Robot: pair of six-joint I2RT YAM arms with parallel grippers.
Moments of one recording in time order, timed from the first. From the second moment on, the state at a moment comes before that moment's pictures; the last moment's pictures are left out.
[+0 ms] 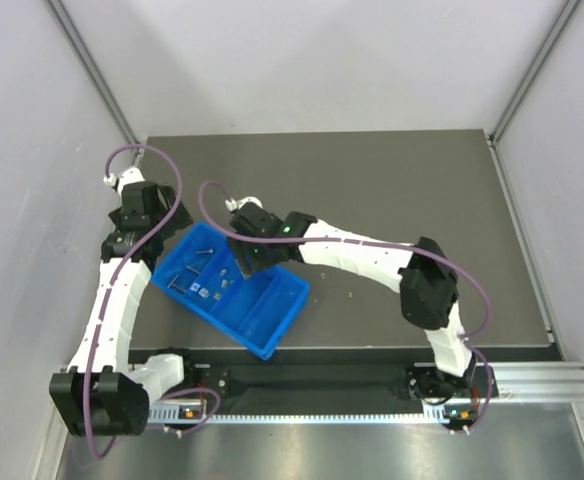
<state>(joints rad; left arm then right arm) 0.02 1.08 1.02 -0.58 -0.28 -0.42 1.09 2.04 1.82 -0.71 0.16 0.45</state>
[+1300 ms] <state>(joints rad) 0.02 1.08 1.01 -0.58 -0.25 -0.42 0.41 1.57 0.89 -0.43 0.27 0.47</state>
